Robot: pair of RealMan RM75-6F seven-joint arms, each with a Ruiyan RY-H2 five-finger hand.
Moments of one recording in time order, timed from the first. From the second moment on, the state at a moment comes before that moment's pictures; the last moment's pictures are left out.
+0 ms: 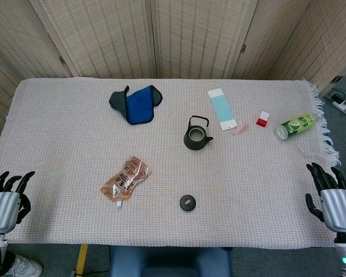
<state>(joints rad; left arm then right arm) -0.12 -1.16 -0.06 -1.63 1.48 1.49 0.19 0.05 -1.11 0.05 -1.63 -1.52 1.52 -0.12</state>
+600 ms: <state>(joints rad) -0.12 -1.16 -0.06 -1.63 1.48 1.49 0.19 0.07 -1.11 0.05 -1.64 -1.55 1.50 -0.13</state>
